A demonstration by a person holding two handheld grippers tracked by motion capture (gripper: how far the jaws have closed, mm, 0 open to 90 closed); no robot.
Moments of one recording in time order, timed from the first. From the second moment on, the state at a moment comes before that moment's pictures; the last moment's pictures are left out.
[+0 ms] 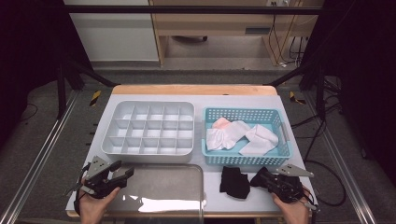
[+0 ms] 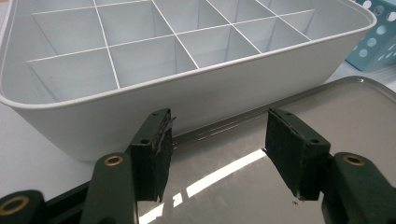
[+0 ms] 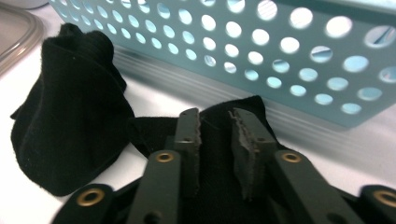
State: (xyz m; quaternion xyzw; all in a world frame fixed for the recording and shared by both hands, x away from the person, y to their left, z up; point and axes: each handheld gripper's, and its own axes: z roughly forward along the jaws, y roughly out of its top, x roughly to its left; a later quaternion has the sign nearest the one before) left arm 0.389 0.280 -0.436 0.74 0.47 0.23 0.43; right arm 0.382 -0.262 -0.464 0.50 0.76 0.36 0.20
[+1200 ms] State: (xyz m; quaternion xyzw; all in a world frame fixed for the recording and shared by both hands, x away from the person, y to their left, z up) left arm 0.379 0.261 -0.424 0.74 0.45 0.22 0.44; right arm 0.380 -0.137 -0.429 0.35 0.81 0.45 0.10
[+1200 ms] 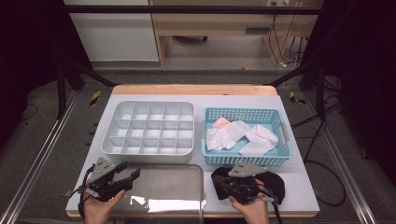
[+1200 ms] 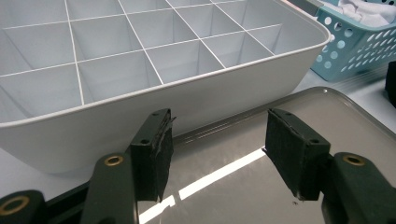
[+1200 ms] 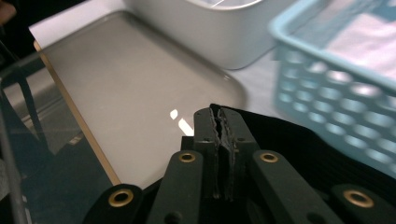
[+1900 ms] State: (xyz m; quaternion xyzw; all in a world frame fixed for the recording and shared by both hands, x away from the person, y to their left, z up) left arm 0.380 0.244 -0.419 0.74 0.46 0.22 0.44; right arm 0.394 -0.131 -0.441 0.38 0.79 0.47 0.11
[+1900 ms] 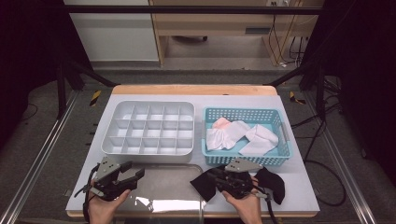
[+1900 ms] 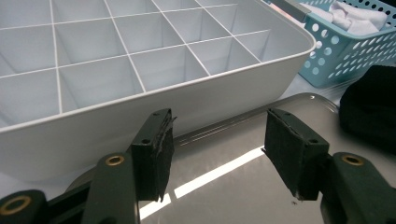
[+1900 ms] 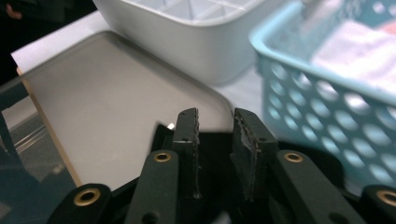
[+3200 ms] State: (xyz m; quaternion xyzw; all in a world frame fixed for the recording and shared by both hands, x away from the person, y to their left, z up) left arm 0.397 0.218 -0.401 0.73 0.46 0.22 0.46; right arm 0.395 -0.119 -0.482 0.38 0.81 0.45 0.05
